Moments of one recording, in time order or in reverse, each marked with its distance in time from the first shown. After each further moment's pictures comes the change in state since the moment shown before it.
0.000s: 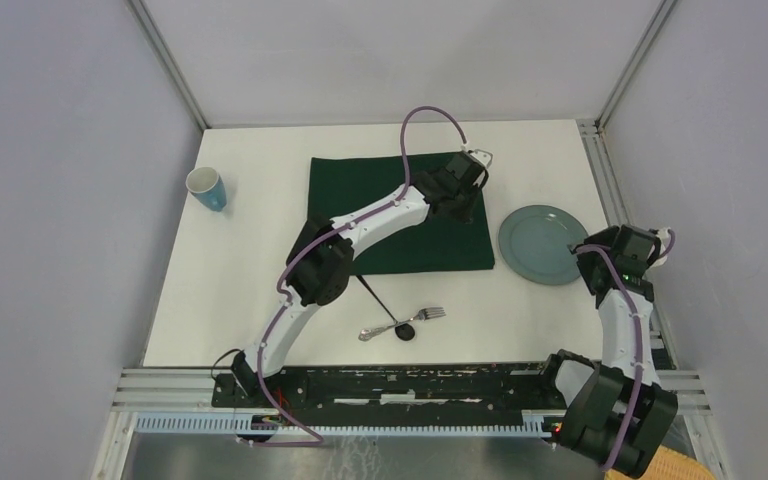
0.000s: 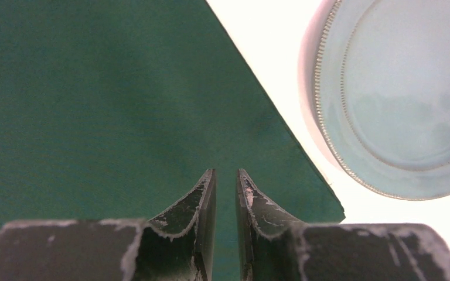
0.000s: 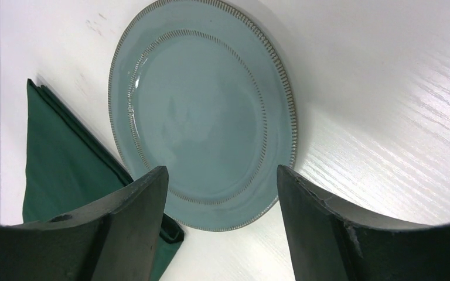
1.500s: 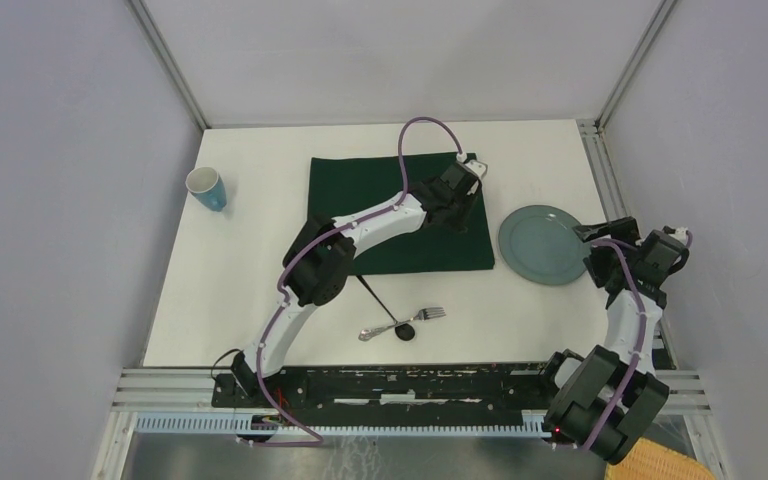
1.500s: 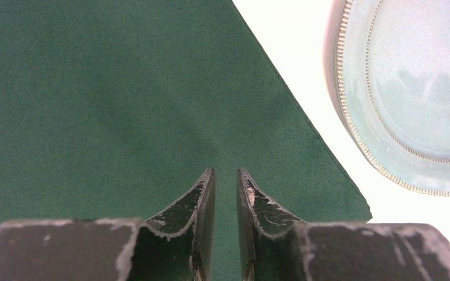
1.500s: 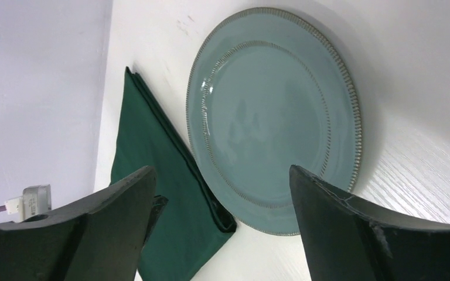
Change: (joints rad) left arm 0.003 -0.015 -0.148 0.113 0.022 0.018; right arm -0.205 0.027 -0.027 0.173 -0.380 0.021
